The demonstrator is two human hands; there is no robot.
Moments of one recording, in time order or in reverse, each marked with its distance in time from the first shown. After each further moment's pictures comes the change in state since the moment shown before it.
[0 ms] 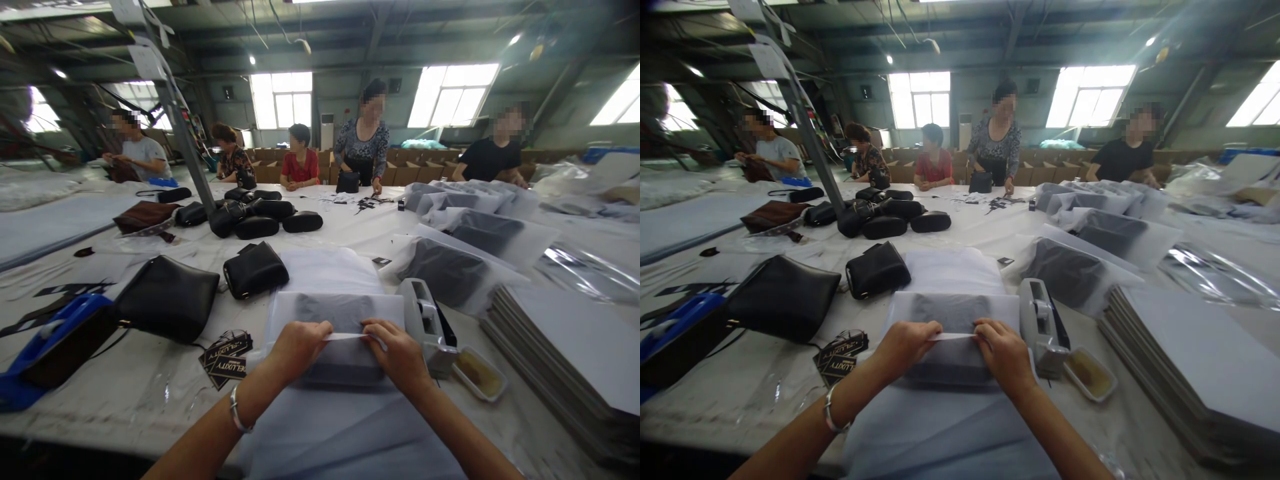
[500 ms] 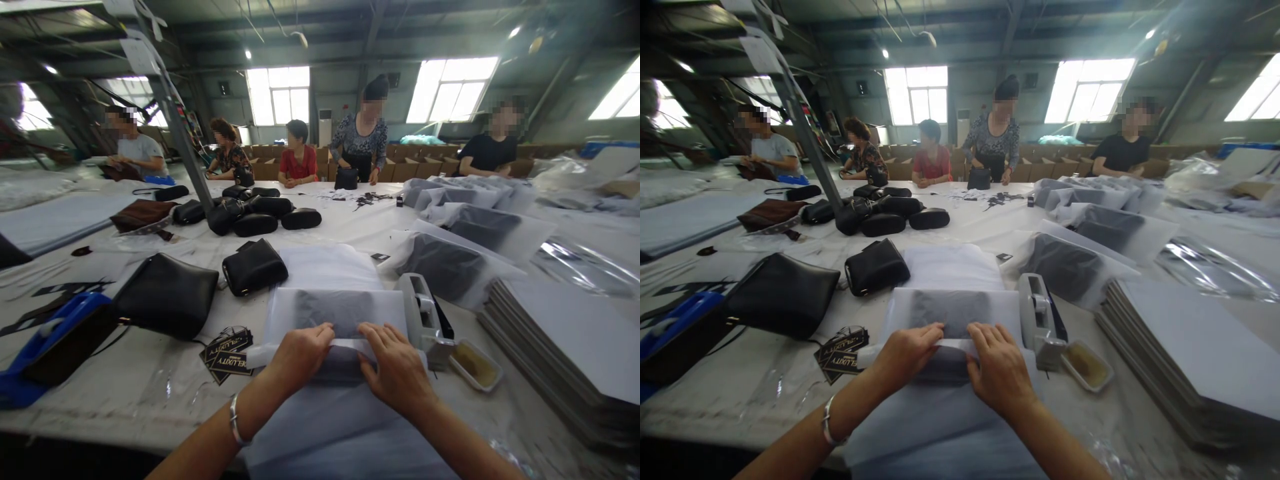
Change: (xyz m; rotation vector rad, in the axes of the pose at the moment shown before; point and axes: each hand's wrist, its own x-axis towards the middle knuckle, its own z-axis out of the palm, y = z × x) left_hand -0.014 0.016 0.004 -0.052 -0.027 0.027; right_hand -0.017 -0.035 -0.011 -0.172 -0.092 -0.072
